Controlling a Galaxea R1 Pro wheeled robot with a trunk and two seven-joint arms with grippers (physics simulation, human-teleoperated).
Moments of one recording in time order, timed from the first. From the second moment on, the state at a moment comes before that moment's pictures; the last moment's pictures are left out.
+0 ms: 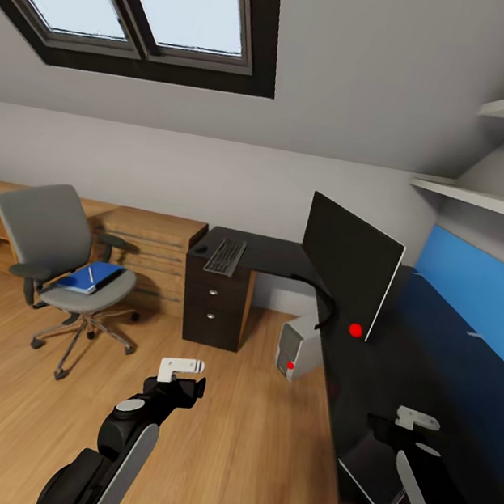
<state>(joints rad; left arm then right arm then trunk) -0.26 -0.15 -0.25 -1.50 0.24 0.65 0.33 -0.51 -0.27 -0.02 -0.79 -0.25 0.31 -0.12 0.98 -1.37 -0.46</state>
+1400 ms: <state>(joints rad) -0.26 -0.15 -0.25 -1.50 0.24 0.65 0.33 -0.51 -0.28 -0.03 -0.80 -0.25 0.31 -0.12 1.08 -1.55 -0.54</state>
